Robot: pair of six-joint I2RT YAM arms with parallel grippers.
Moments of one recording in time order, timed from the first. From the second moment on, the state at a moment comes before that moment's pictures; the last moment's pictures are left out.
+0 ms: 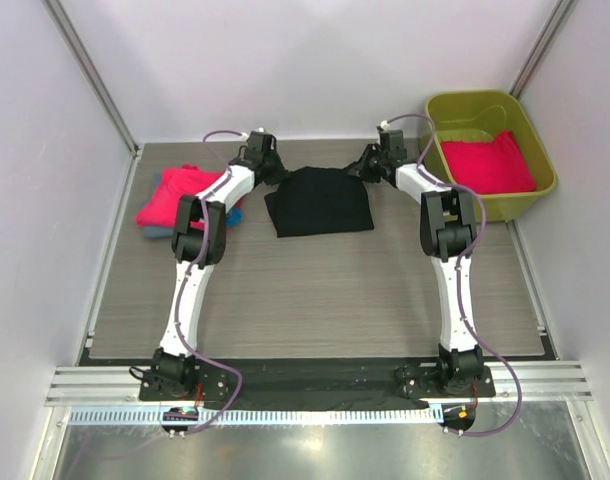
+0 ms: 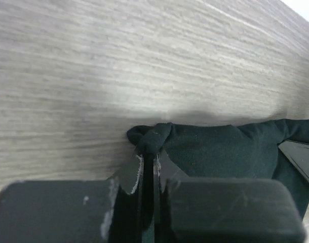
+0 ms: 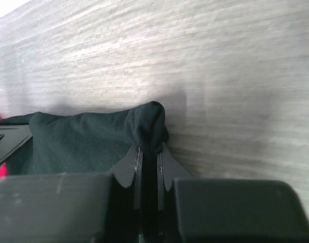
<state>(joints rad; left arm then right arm) -0.31 2.55 2.14 -0.30 0.09 -0.70 0.18 2.48 1.97 -0.14 -0.30 0.53</state>
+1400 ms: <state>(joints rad) 0.28 1.42 1.48 -0.67 -0.07 -0.55 0.94 2.13 2.09 -0.26 0.01 0.58</state>
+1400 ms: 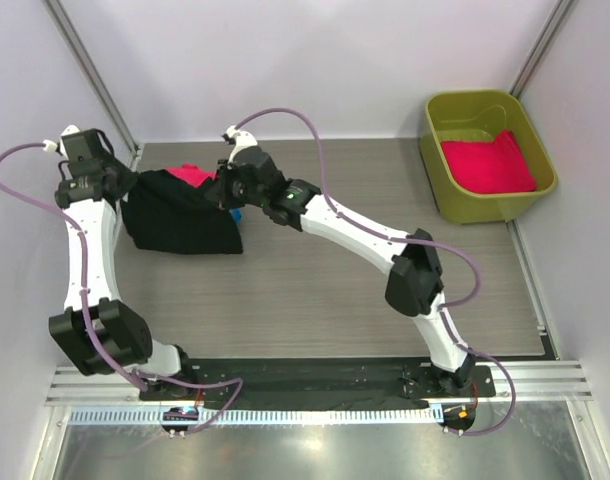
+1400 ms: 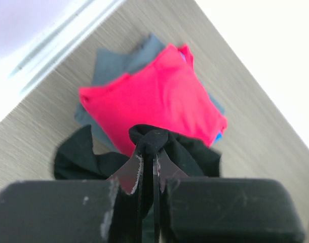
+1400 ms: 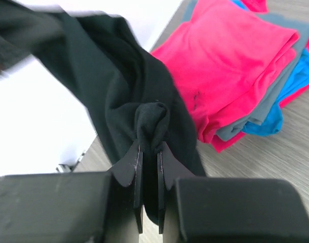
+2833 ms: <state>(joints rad) 0.38 1.99 1.87 -0.50 0.21 -0.77 0.83 2.55 2.40 0.02 0.09 0.64</state>
